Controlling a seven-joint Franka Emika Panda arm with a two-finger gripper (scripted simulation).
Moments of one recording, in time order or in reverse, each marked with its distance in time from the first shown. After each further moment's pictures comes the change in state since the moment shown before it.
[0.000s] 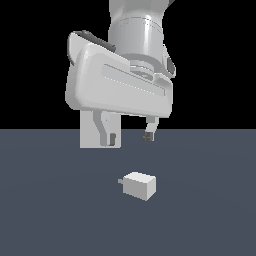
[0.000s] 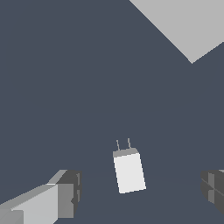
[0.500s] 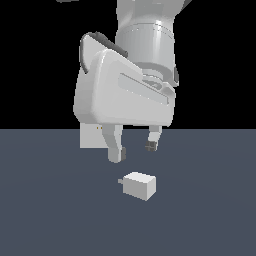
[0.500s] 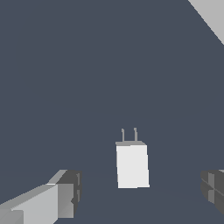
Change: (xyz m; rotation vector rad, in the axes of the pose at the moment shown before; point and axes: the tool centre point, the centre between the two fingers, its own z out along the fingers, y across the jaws) arm -0.016 -0.001 0.016 0.005 0.014 -0.142
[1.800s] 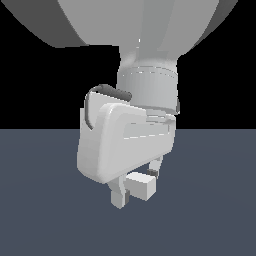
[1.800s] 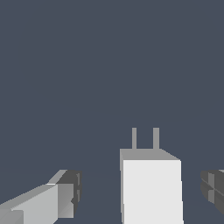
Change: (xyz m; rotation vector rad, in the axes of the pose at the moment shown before) arm -0.008 -0.001 0.052 0.002 0.002 -0.037
